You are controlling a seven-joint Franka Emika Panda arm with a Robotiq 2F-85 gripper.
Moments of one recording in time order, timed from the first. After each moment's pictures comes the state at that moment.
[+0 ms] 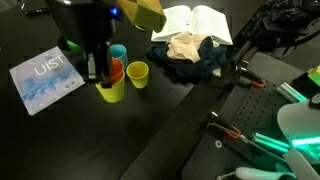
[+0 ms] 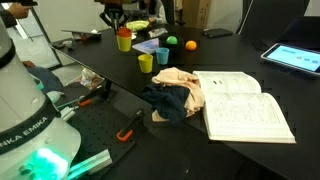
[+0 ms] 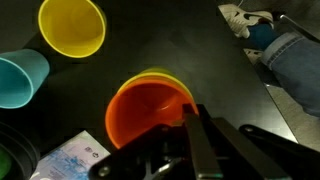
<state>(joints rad) 0.24 0.09 0.32 -2.37 0.18 2.57 -0.50</state>
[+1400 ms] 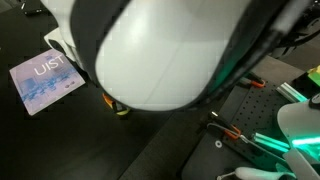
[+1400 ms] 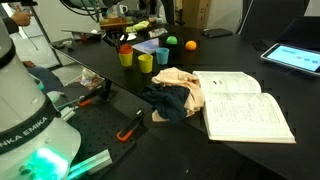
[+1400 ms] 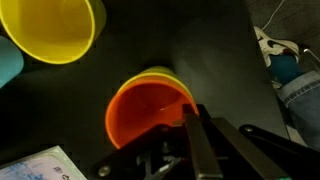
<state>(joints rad) 0.24 0.29 0.33 -2.42 -0.12 2.82 -0.43</state>
